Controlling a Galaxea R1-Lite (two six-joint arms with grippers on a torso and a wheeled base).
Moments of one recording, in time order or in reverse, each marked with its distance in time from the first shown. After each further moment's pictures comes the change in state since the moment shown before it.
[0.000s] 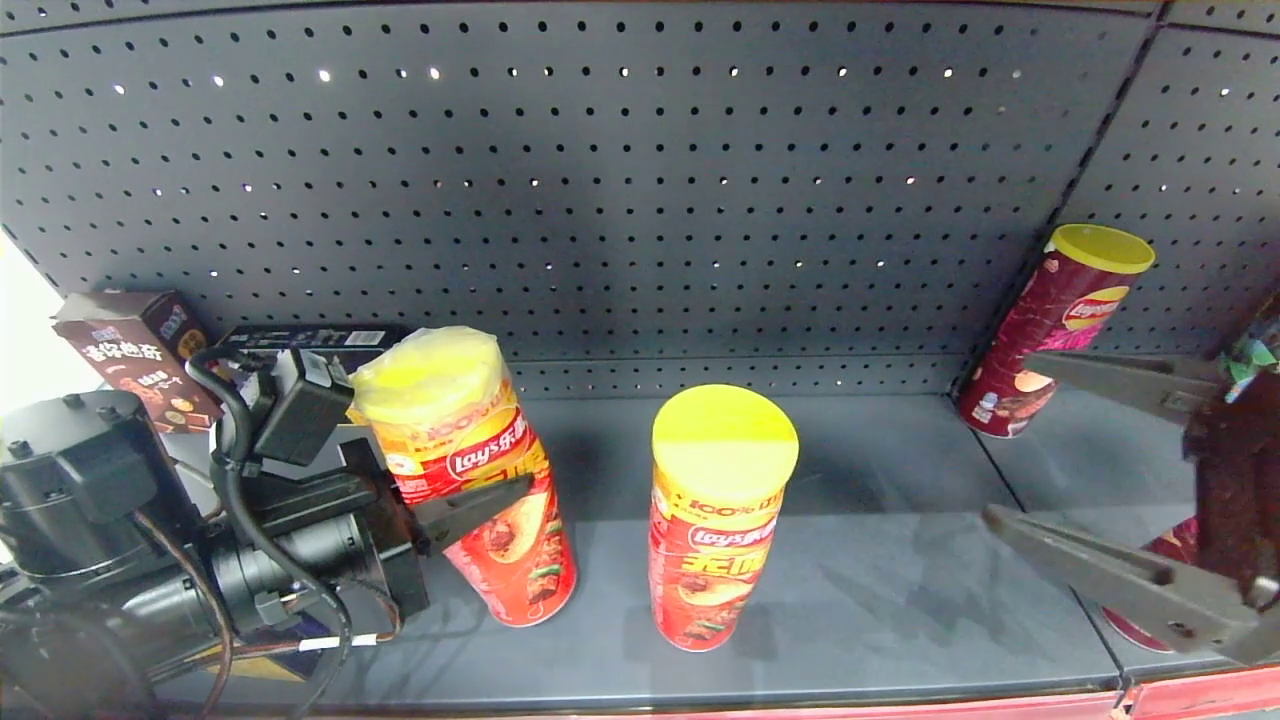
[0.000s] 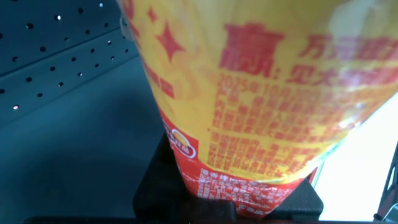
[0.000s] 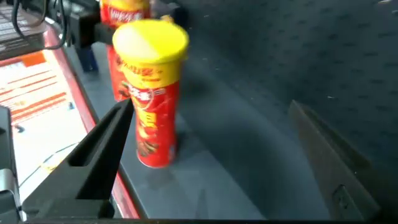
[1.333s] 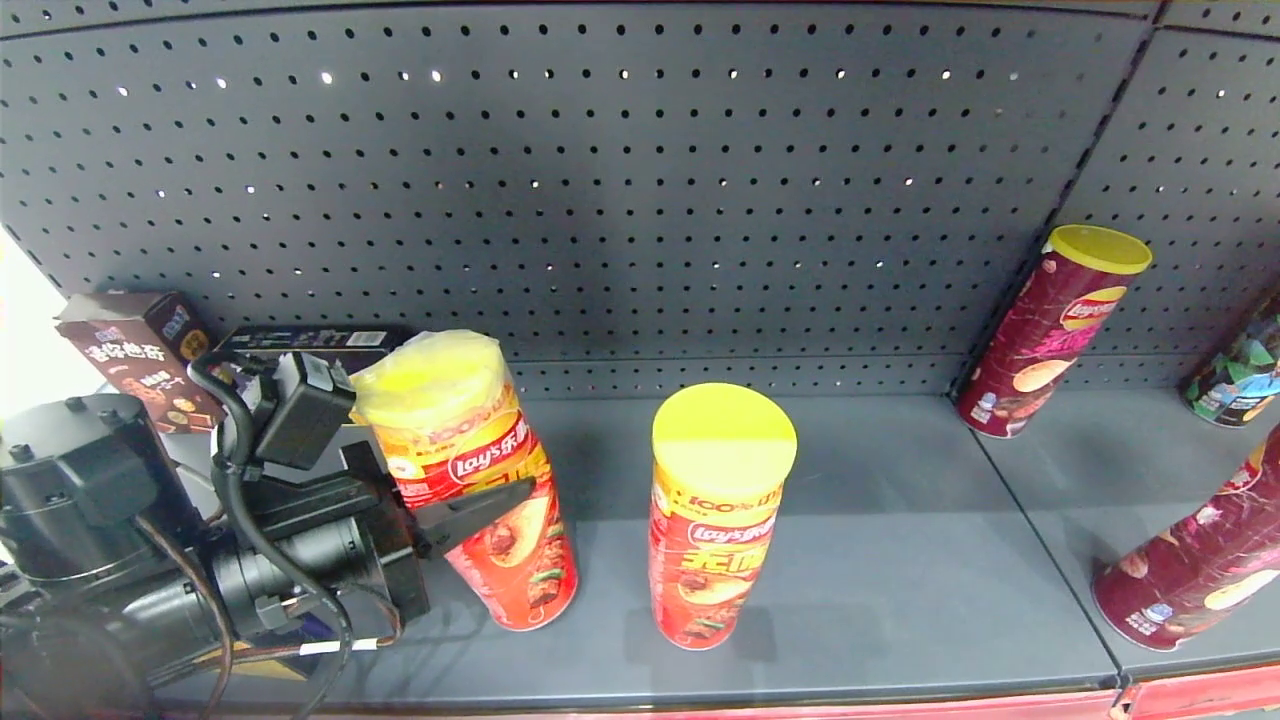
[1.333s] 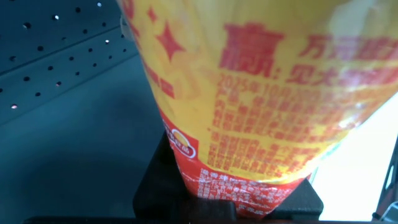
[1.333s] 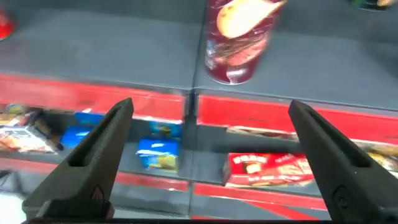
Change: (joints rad) left arm -0.005 0.000 0.005 0.001 0.000 0.000; right arm -0.255 -1.023 0.496 0.649 -0.485 0.217
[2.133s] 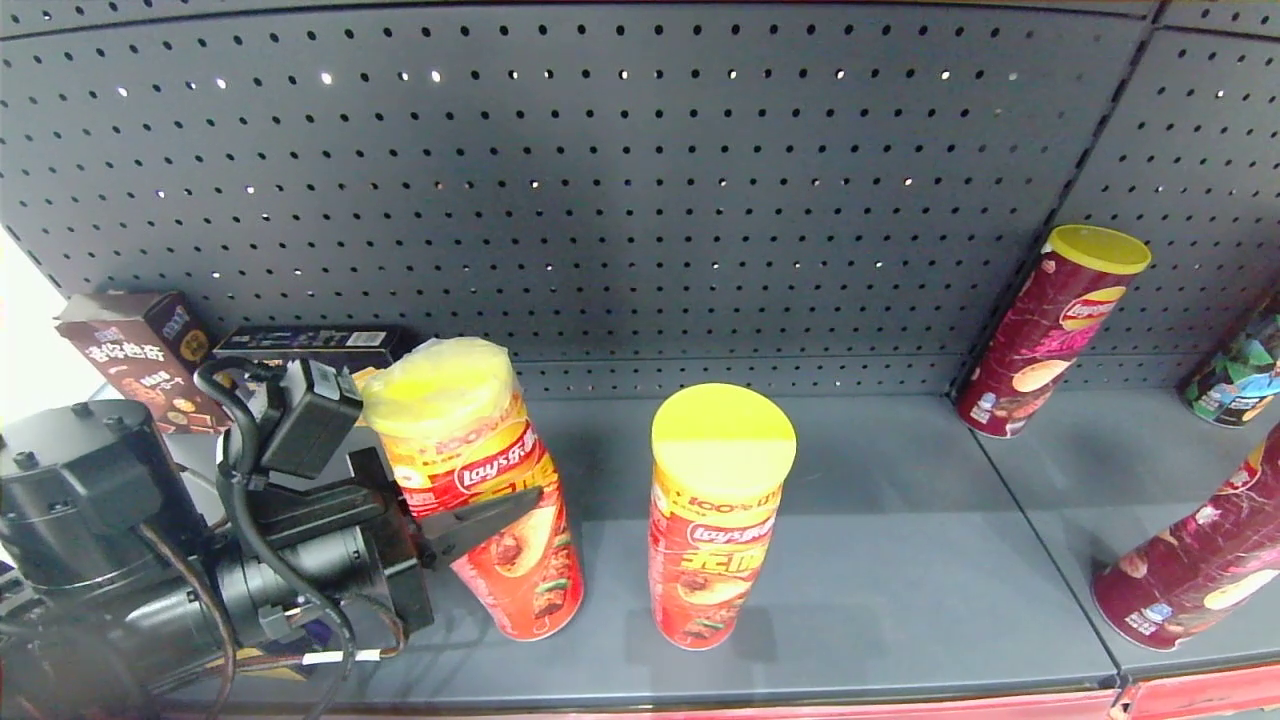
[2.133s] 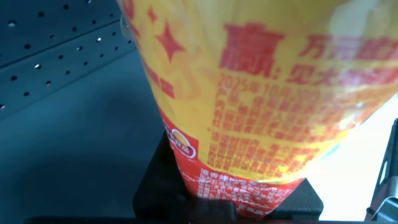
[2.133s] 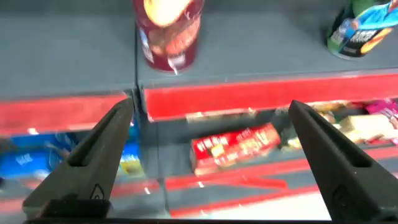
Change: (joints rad) left arm -0.019 -0.002 0.007 0.000 -0.002 0.003; right arm -0.285 -0.010 0.011 -0.019 -0.083 0.028
